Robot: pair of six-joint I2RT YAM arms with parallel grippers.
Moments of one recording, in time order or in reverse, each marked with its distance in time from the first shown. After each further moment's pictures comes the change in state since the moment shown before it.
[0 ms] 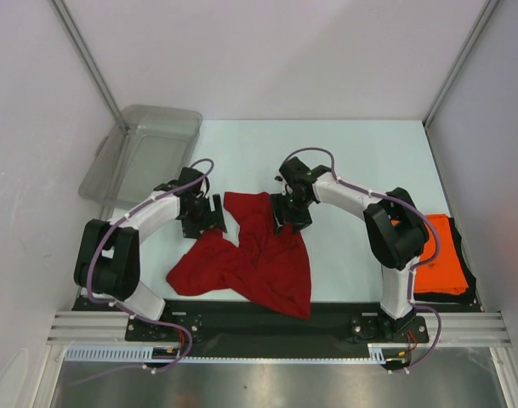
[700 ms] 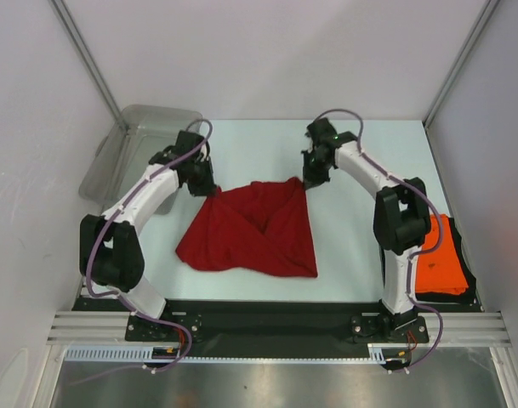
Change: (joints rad) left arm 0.003 0.087 0.316 -0.064 -0.052 0.037; right arm -0.192 0.113 0.287 -0.075 0.149 -0.015
